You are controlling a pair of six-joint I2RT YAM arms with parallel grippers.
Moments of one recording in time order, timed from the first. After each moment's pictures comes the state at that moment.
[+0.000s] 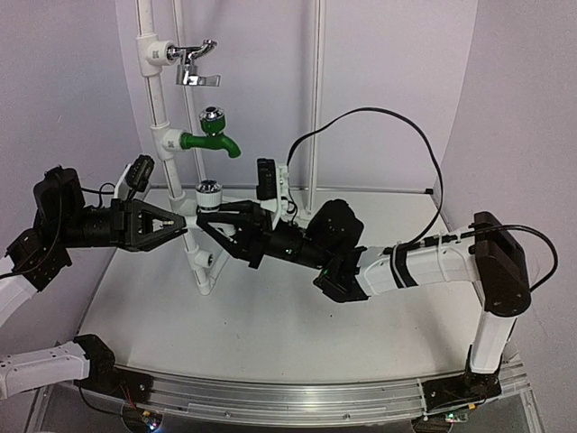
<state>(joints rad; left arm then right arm) -0.57 0.72 0.86 -0.21 0.86 -0.84 1.14 1.90 1.28 1.10 -0.41 0.45</state>
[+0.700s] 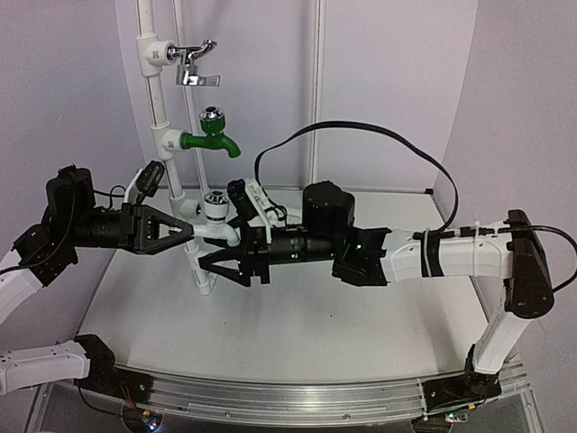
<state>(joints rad) -0.58 0.77 0.87 -0.26 0.88 -0.78 1.14 1.77 1.31 0.47 -0.55 0.13</state>
